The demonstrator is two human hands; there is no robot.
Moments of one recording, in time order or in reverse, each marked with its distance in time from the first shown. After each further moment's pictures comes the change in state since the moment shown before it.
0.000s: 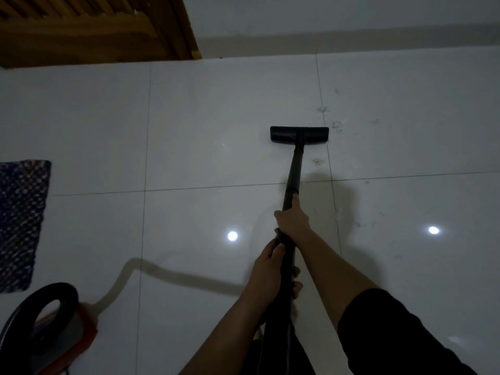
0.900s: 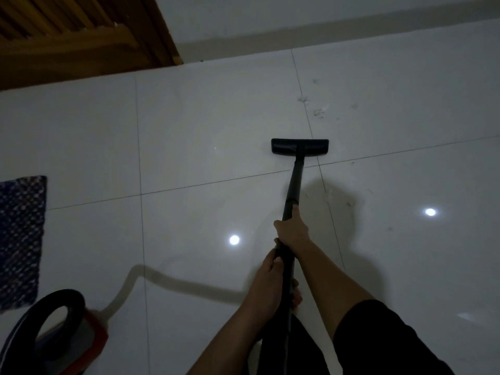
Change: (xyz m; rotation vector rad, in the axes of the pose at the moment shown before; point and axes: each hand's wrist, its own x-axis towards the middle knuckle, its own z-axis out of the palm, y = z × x) left_hand -0.054 -0.052 0.003 0.263 -0.028 0.004; right_hand -0.062 0.060 -0.002 0.085 0.036 0.071
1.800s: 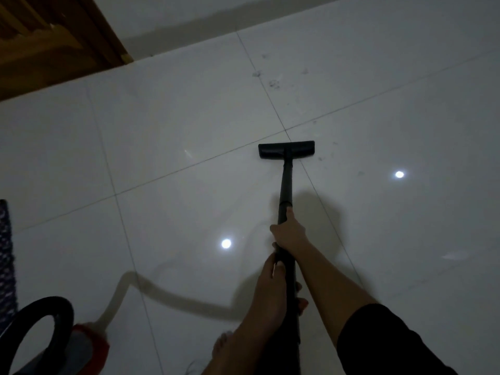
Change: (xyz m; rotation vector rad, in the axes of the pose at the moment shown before) left_hand -0.066 -0.131 0.003 0.058 -0.037 -0.014; right_hand -0.067 0.142 0.031 0.115 0.091 0.013
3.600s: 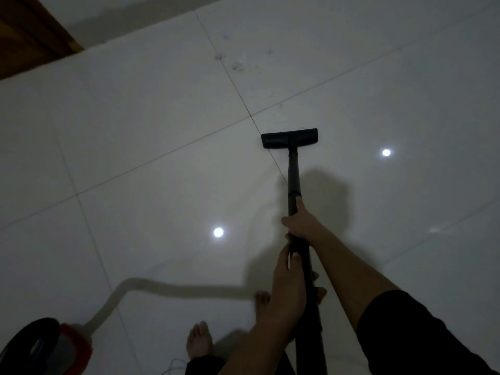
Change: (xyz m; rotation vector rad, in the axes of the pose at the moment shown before) left_hand 0.025 -0.037 0.132 0.116 -0.126 -0.033; right_hand 0.039 0.070 -0.134 0.000 -0.087 0.098
